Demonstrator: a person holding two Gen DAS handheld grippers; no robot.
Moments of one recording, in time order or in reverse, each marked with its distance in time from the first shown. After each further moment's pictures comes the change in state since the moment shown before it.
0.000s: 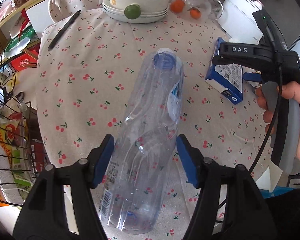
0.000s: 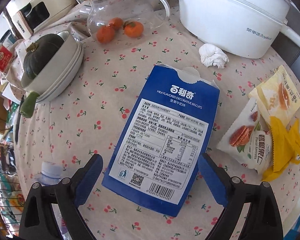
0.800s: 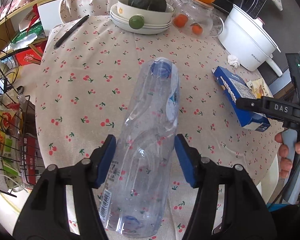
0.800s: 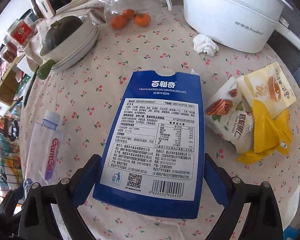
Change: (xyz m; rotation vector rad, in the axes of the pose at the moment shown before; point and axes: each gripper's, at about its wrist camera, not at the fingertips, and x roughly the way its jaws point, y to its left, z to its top) left arm -0.011 -0.009 -0.011 -0.090 -0.111 -0.015; right arm -0.029 -0.041 -0.039 -0.136 0.031 0.100
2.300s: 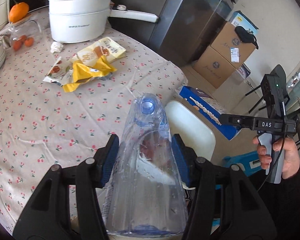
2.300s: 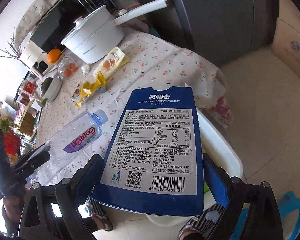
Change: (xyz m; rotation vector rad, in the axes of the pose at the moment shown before) left arm -0.037 -0.330 -0.104 0.474 0.039 -0.416; right arm -0.165 -0.373 -0.220 0.288 -0.151 0.156
